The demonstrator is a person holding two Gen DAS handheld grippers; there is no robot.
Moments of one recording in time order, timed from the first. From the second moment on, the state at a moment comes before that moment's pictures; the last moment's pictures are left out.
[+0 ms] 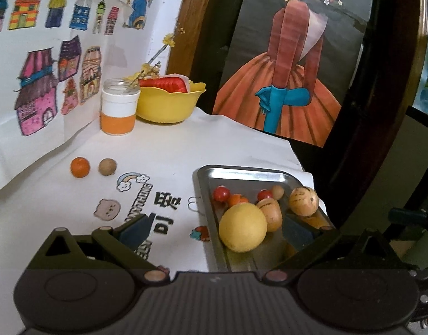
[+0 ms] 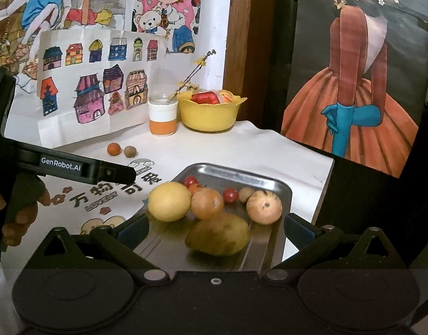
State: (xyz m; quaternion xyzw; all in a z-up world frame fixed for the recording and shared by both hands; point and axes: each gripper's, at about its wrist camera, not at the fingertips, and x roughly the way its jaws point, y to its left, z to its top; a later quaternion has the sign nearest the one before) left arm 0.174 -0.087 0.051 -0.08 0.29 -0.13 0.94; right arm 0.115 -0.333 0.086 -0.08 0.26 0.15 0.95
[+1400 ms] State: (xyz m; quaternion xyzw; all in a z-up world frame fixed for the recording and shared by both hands) left arm 0.056 0.002 0.036 -0.04 0.33 -0.07 0.94; right arm -0.003 -0.211 0.067 -0.10 0.33 0.25 0.90
